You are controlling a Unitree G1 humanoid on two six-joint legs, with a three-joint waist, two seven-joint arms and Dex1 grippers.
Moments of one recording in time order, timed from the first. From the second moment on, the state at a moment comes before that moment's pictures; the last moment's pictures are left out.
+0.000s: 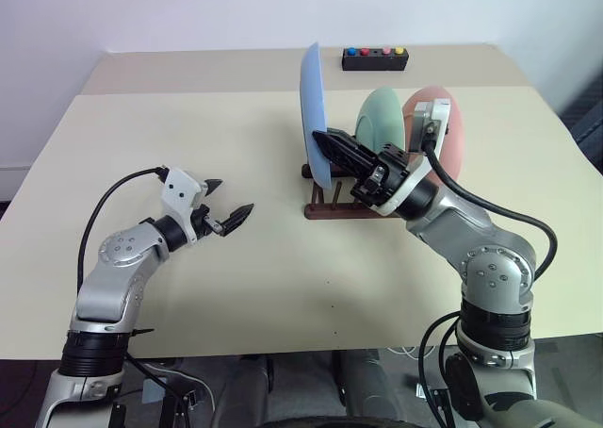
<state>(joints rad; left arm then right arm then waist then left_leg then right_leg) -0.23 0.53 0.08 -0.16 -0.34 0.38 -0.65 -0.49 -0.25 -0.11 -0.46 0.99 0.80 0.34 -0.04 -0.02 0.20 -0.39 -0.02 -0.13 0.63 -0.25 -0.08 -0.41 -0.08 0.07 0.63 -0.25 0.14</state>
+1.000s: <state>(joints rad) -0.24 0.53 0.08 -0.16 -0.34 0.38 -0.65 -0.47 -0.28 -0.13 -0.44 1.01 0.79 0.29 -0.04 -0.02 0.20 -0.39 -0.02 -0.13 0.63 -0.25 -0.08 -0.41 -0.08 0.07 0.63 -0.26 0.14</state>
